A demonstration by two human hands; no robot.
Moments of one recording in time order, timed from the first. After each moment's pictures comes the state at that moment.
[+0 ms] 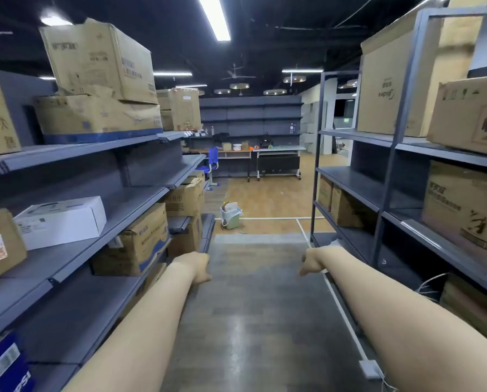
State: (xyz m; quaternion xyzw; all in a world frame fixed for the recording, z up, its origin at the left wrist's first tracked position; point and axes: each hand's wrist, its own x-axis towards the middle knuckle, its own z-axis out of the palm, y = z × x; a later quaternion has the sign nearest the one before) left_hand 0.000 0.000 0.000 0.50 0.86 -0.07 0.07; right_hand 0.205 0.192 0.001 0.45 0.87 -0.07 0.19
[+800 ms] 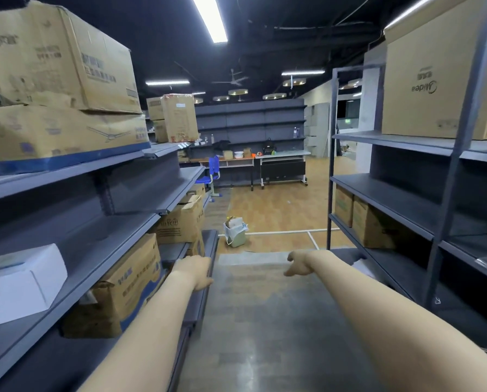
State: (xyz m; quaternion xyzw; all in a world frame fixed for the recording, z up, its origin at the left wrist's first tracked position) left_hand -0.191 0.211 0.016 0.50 0.86 -0.08 0.00; right_hand -0.011 0.390 0.010 0.43 0.89 -0.12 0.13
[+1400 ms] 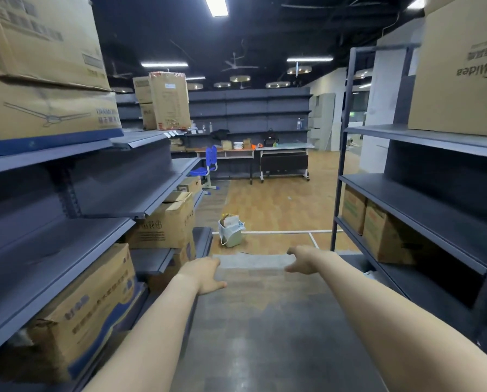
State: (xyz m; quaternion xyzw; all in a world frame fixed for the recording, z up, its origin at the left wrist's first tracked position) left_hand -0.295 0.407 -0.016 0.53 0.84 -0.04 0.05; right_hand -0.120 0.584 -0.011 0.40 0.90 -0.13 0.09
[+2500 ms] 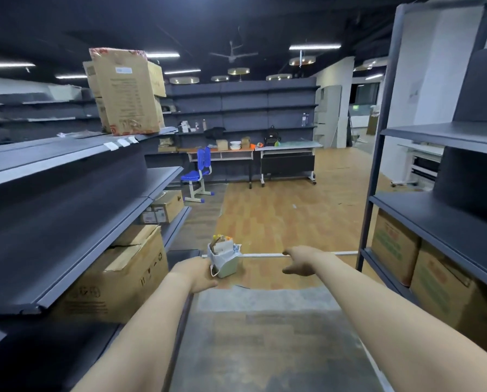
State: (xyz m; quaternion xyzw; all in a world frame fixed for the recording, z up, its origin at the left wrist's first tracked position) left_hand -0.574 0.854 -0.006 0.52 0.85 -0.05 0.07; right_hand -0.404 1.038 -0.016 0.39 0.91 -0.10 0.10
